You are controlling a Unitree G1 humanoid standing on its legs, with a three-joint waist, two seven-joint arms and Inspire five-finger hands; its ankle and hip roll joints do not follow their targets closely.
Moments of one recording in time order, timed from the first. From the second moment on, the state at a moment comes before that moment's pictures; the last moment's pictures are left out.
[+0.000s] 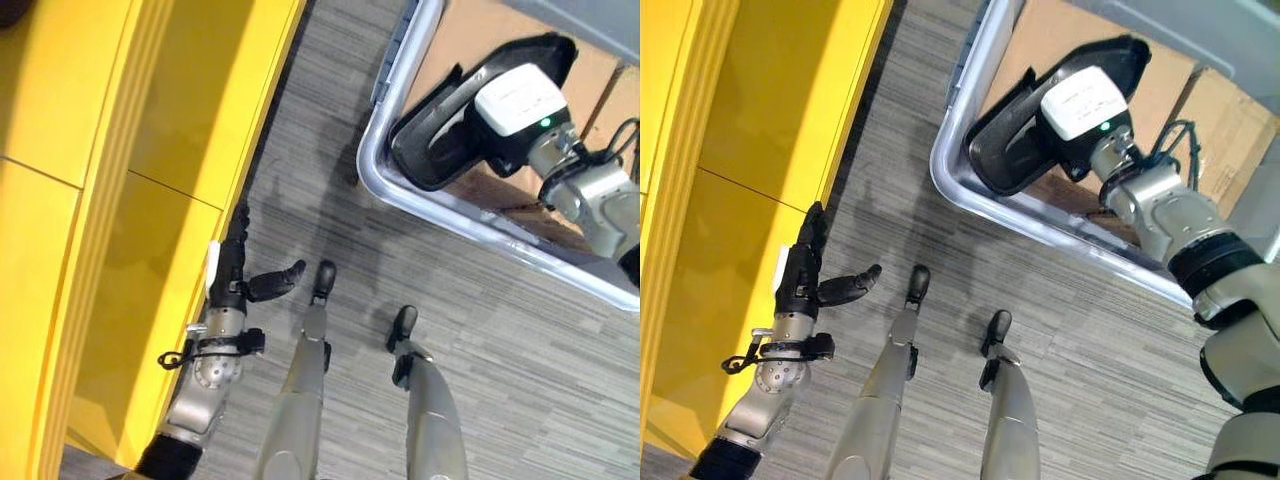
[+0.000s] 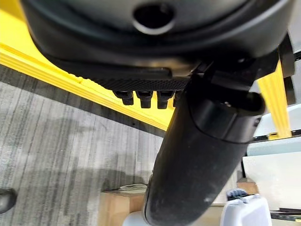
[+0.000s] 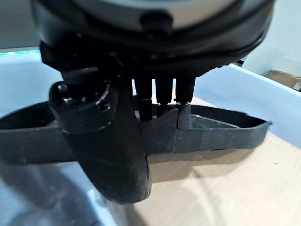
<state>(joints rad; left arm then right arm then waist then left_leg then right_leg) -0.09 0.47 -0.23 0.03 -0.19 -0.20 0.39 -1.18 -1.02 0.98 0.58 -0.62 -0.06 -0.18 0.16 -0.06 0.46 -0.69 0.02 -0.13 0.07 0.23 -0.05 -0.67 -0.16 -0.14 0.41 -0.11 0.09</state>
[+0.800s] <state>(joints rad) 0.02 0.57 -0.03 -0.06 -0.06 -0.15 0.27 -0.30 -1.20 0.10 -0.19 -0.63 -0.17 -0.11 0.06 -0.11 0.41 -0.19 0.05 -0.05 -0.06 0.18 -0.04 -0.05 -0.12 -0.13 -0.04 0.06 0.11</state>
